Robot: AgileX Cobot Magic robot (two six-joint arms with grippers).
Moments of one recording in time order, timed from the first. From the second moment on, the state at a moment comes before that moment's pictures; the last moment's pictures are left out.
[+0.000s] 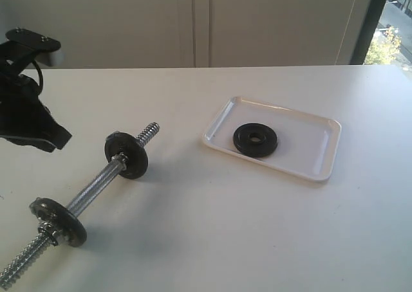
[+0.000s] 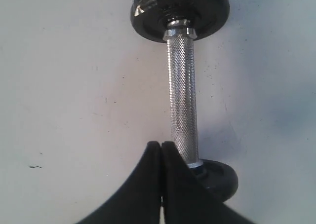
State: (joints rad) left arm -0.33 1.39 -1.07 -0.12 0.93 0.31; right arm 0.06 0.01 0.00 -0.01 0.36 0.09
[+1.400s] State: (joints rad) left arm -0.33 1.63 -1.07 -0.37 0.69 0.44; right arm 0.06 0.01 0.00 -0.01 0.36 0.09
